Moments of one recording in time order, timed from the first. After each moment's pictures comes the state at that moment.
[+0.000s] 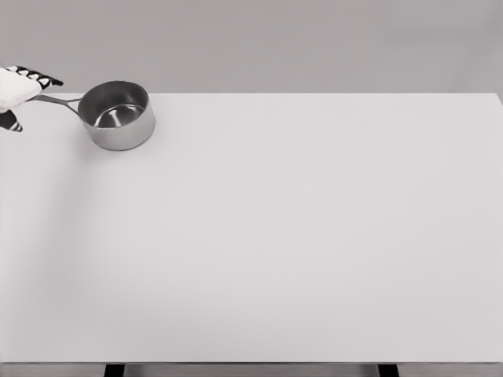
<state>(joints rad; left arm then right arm) -0.90 0.69 -0.58 -0.74 -0.91 -0.46 -0.22 -0.04 0.00 0.16 0.14 0.07 -0.28 0.27</state>
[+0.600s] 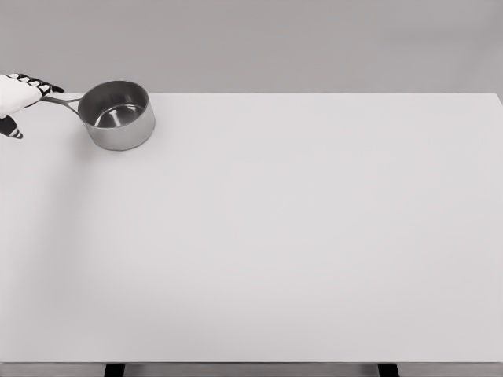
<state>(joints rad) -0.89 0.71 -0.58 -0.75 -0.87 -0.49 -0.25 -0.04 0.00 0.16 0.14 0.07 -0.28 0.27</state>
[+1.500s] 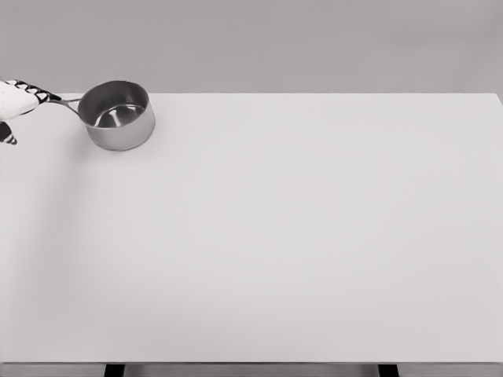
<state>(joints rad) -0.89 0.74 -0.62 -0.75 -0.87 -0.51 -0.25 -0.04 0.00 0.16 0.14 0.07 -0.28 0.27</state>
